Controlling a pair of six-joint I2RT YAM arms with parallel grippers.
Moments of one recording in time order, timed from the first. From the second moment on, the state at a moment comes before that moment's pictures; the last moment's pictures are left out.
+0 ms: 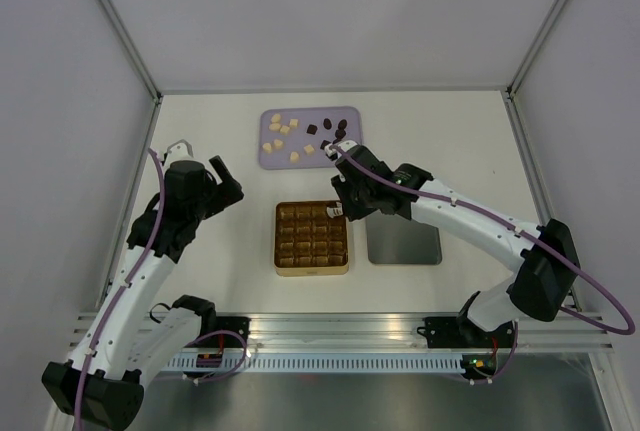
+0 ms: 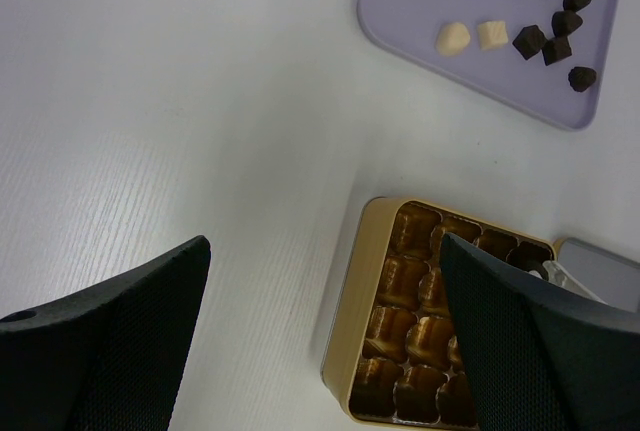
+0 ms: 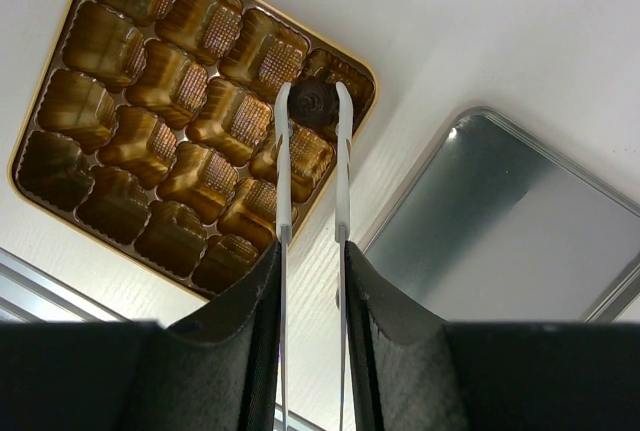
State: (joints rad) left arm -0.27 0.84 0.88 -0.68 -0.25 -0.62; right arm 0.86 1.50 1.29 -0.73 0.14 0.30
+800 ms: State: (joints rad) left arm -0.27 0.83 0.88 -0.68 -0.25 -0.62; right arm 0.86 1.51 1.25 -0.69 0.17 0.30
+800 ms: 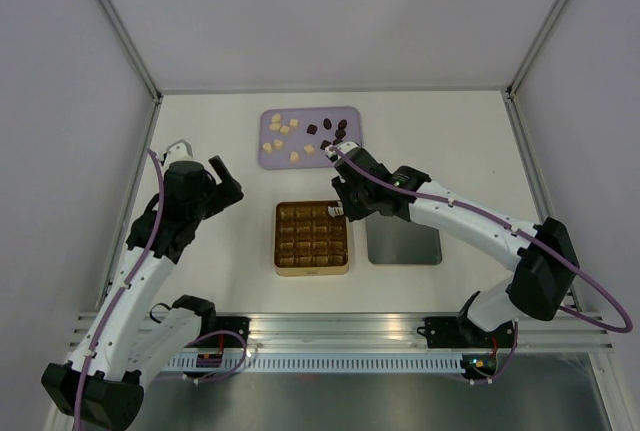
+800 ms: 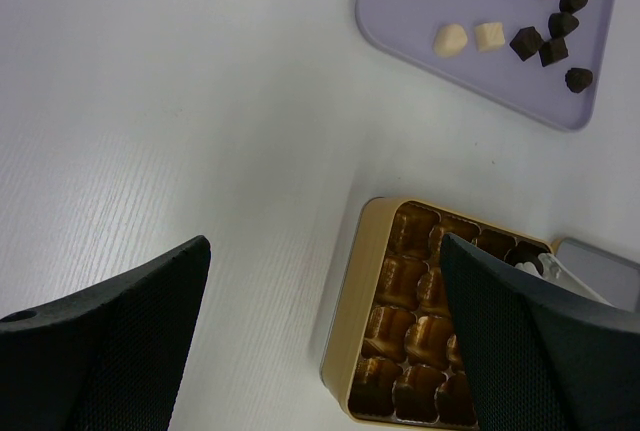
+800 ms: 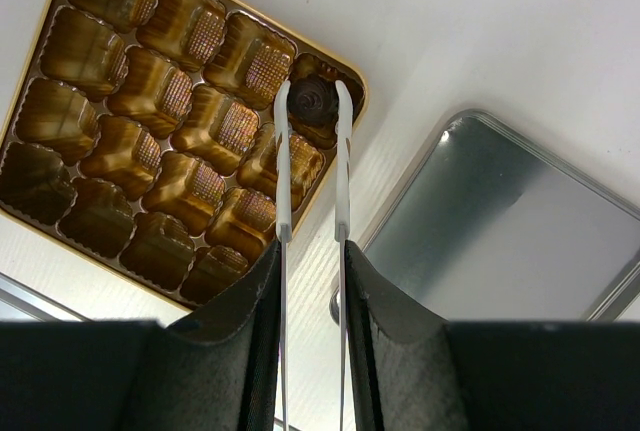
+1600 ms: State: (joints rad) left arm -0.27 0.84 0.88 -0.68 -0.23 -0.62; right arm 0.86 1.53 1.25 -0.68 0.17 0.32
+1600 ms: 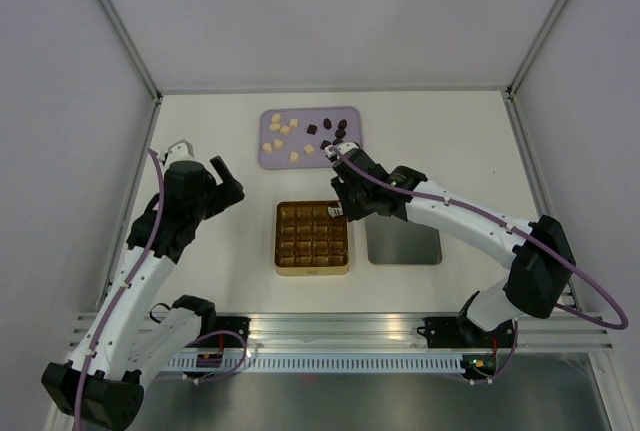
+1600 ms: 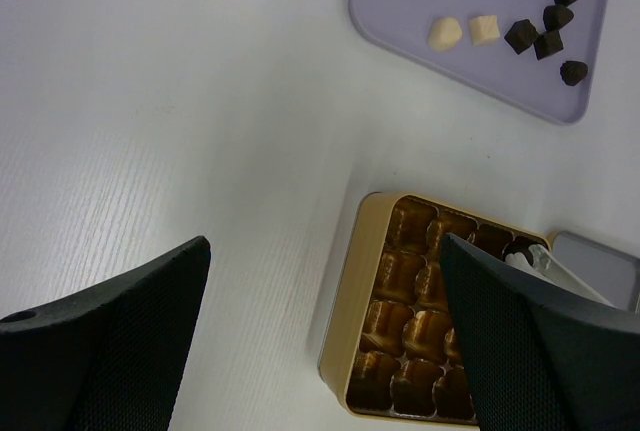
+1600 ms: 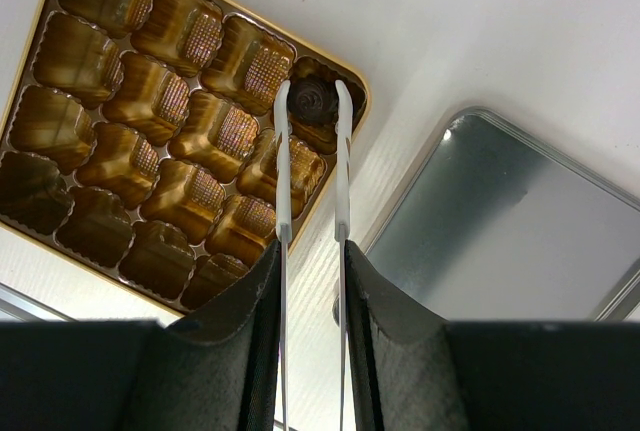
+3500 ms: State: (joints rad) left arm -0.27 0.84 0.88 -0.68 -0.23 -0.62; right arm 0.87 1.54 1.26 -0.68 0.18 0.33
